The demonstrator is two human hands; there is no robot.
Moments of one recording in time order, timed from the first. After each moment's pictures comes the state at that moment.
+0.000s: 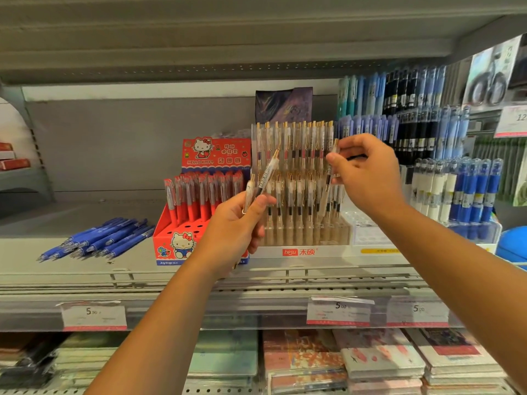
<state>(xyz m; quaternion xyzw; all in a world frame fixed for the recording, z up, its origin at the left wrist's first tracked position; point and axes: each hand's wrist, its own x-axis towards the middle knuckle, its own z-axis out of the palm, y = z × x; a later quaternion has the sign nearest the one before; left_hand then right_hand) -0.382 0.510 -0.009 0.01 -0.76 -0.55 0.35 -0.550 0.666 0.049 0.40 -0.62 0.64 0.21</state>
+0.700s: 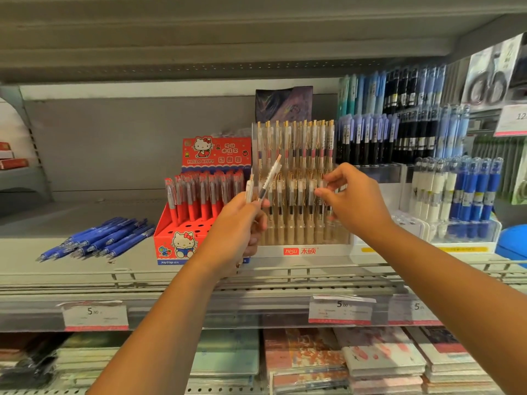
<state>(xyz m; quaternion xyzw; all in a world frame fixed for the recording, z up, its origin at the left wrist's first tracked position) -0.388 0.509 -0.007 0.05 -0.71 -0.64 0.29 -0.557 0.656 0.013 0.40 -0.74 0.49 0.22</state>
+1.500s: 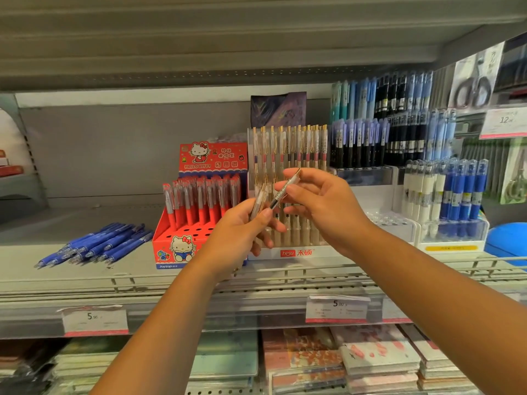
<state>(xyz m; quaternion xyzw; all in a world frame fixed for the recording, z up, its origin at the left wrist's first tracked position) -0.381 0.514 -0.007 -0.02 -0.78 -0.55 0.29 -0.494 0.649 0.025 0.46 -0.53 0.70 -0.08</state>
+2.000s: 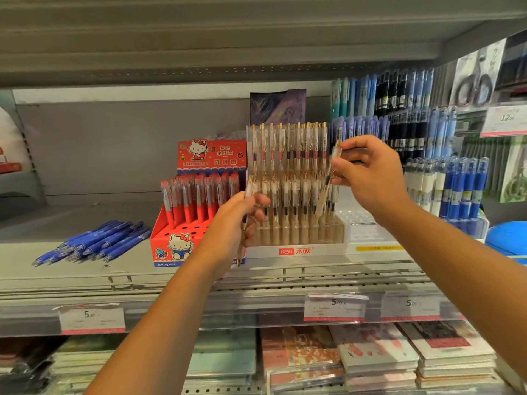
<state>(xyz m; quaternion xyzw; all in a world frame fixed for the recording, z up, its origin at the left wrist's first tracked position) -0.386 0.515 -0.004 0.03 -0.72 -0.62 0.32 -0.545 0.683 0.049 0.41 -0.58 0.69 0.13</state>
